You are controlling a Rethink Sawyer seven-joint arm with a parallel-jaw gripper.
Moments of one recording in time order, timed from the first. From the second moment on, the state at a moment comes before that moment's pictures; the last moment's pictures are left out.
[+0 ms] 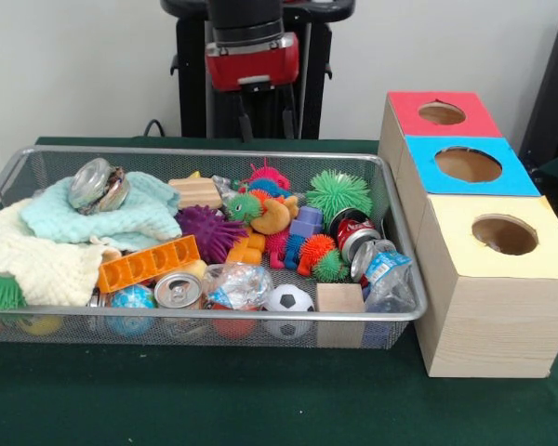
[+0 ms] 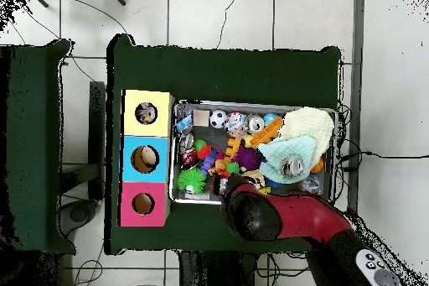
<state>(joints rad) -0.79 -0.82 0.49 2.12 -0.40 0.25 1.79</state>
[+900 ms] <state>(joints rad) -0.71 -0.79 0.51 1.91 -0.73 0.36 1.79</state>
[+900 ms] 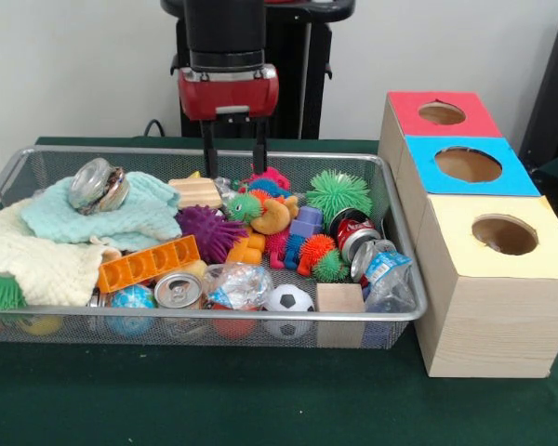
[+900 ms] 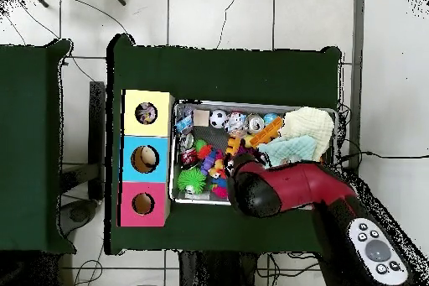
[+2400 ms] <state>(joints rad) -0.43 -0.71 0.22 1.66 -0.96 0.38 1.79</state>
